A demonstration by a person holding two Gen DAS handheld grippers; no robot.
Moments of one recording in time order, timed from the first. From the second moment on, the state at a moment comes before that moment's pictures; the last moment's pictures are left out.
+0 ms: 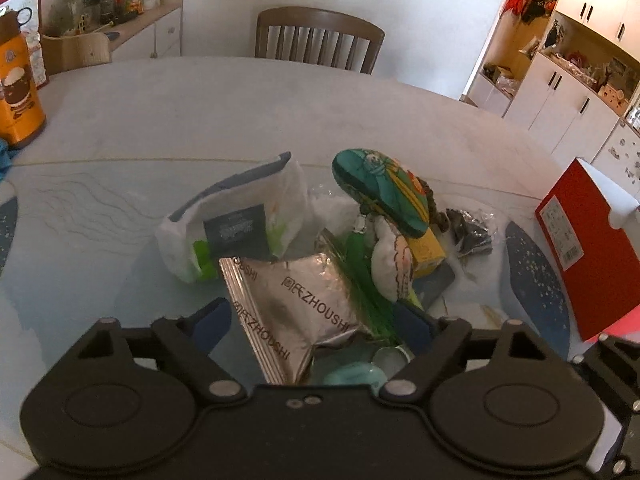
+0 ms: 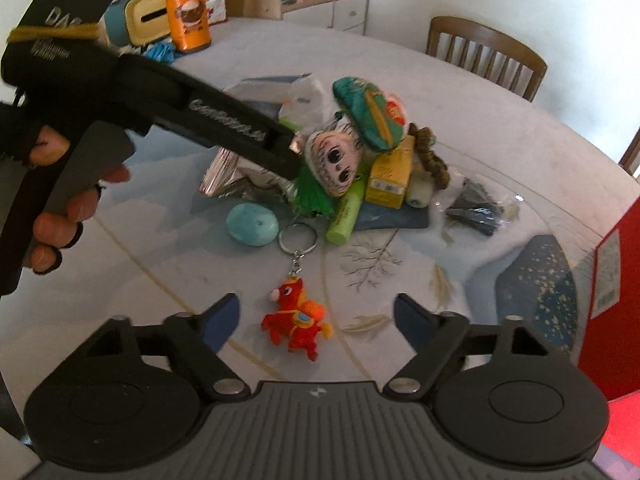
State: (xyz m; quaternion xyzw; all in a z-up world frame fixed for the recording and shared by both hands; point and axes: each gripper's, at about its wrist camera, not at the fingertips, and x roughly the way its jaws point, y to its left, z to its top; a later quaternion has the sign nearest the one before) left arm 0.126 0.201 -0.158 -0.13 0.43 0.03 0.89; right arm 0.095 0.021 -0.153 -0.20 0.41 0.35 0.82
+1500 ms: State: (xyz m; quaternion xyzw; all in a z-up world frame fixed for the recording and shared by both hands) left arm 0.090 0.240 -0.101 -0.17 0.37 -0.02 0.91; right arm 0.087 0.003 -0.110 -0.16 0.40 0.35 0.84
